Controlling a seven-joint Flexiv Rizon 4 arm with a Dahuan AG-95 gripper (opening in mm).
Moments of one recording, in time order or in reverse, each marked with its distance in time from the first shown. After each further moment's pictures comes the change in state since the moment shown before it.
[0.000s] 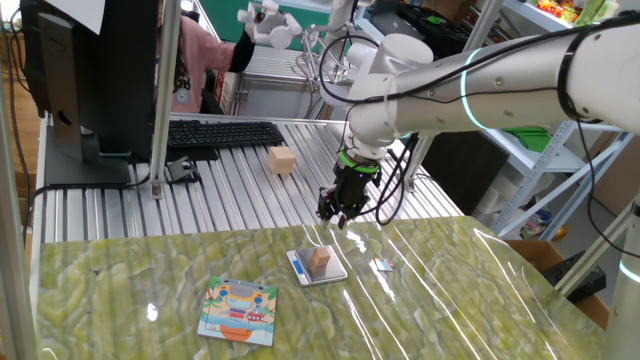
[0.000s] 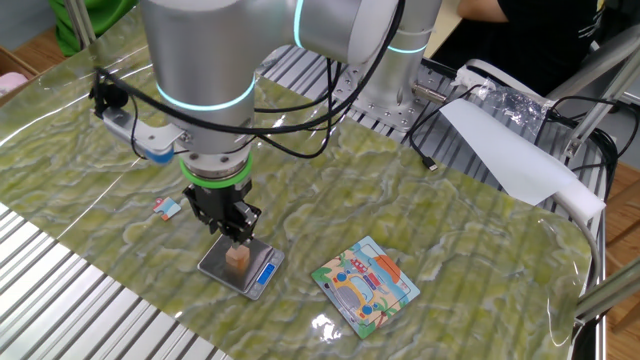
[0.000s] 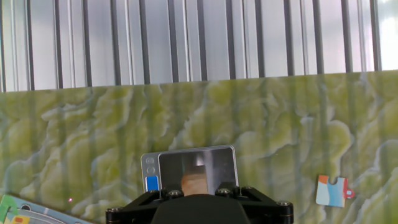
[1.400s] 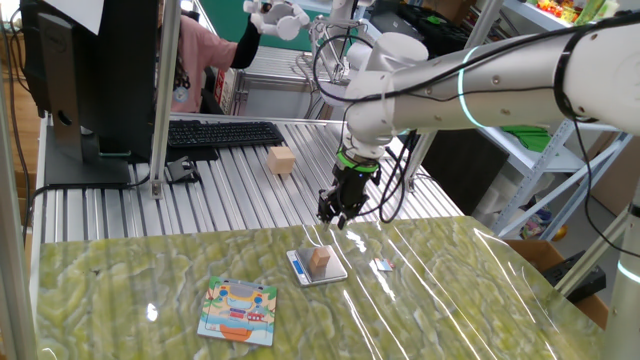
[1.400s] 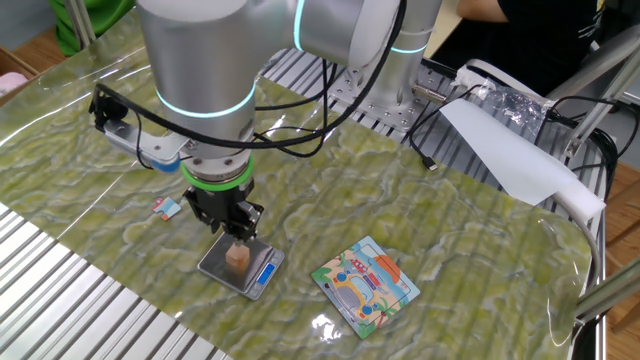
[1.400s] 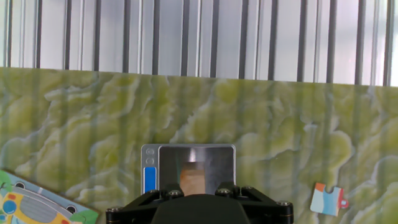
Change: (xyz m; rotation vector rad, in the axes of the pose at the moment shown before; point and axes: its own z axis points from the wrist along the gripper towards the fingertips) arm 0.003 0.001 0.000 0.006 0.037 -0.079
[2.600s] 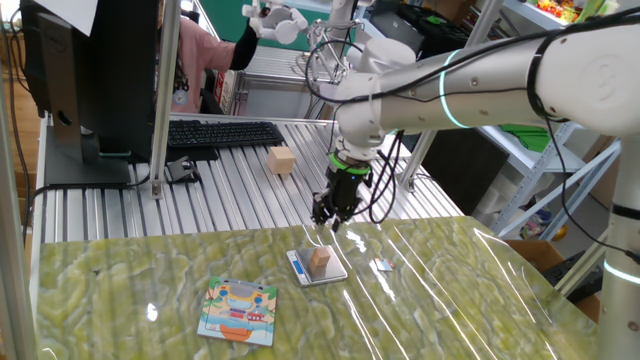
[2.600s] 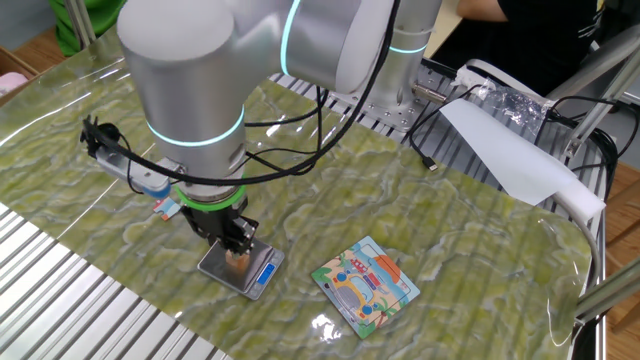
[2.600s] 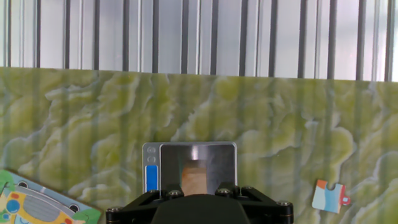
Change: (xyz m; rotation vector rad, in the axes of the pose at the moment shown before) arm -0.010 -0.007 0.025 0.002 -0.005 0.006
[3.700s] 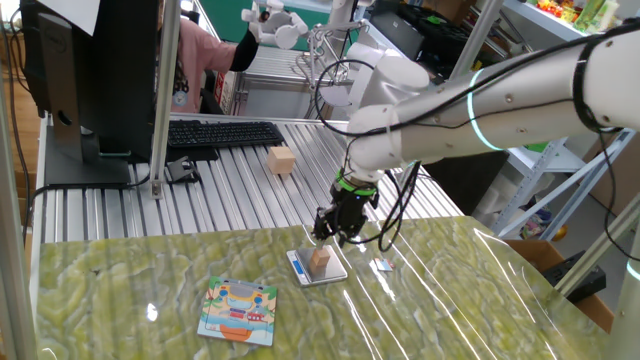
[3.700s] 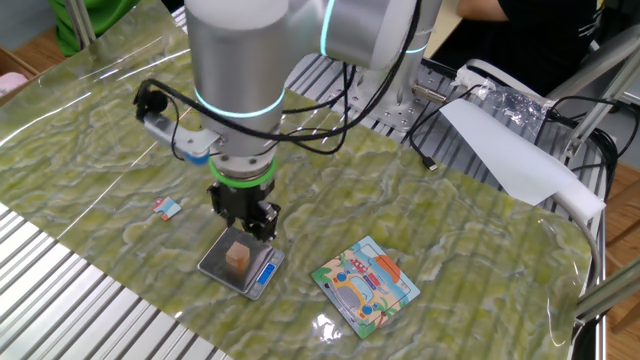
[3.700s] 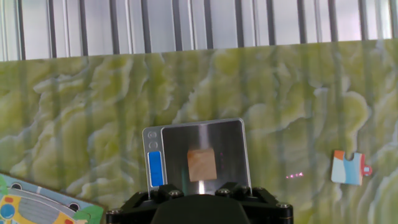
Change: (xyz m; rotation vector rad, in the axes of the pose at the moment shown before) arm 0.034 0.019 0.008 -0.001 -0.036 0.081
